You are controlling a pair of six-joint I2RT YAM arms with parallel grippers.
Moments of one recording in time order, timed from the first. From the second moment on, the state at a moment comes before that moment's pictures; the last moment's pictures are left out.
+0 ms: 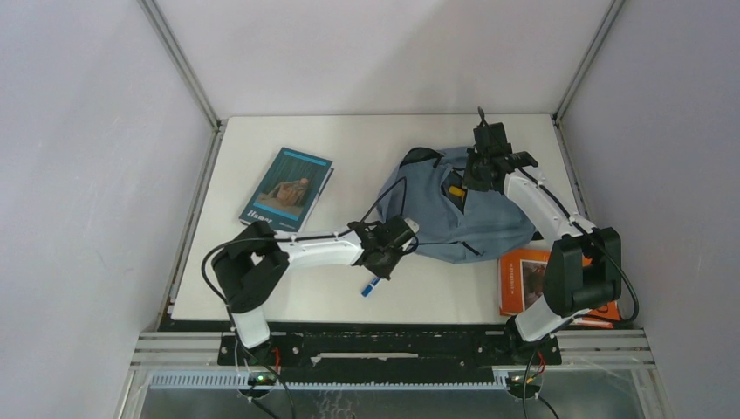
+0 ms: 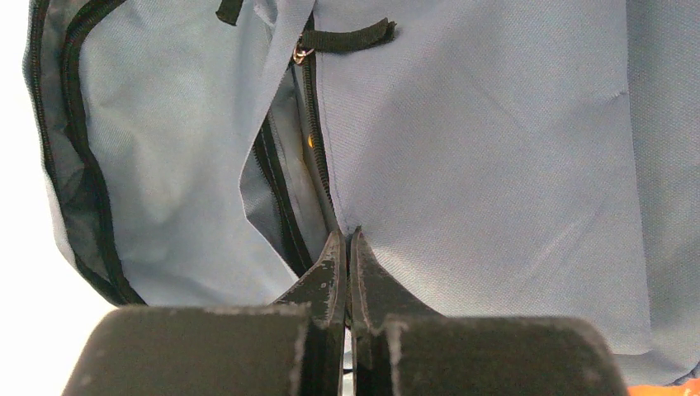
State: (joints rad) left arm -1.01 1.79 1.11 -0.49 -0.11 -0.33; right arm 0.24 1.57 1.28 -0.64 0.08 0.37
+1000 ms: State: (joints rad) left arm -0.68 2.23 2.09 -0.46 0.52 -0.77; right arm 0.24 1.55 1.28 -0.63 0.07 0.36
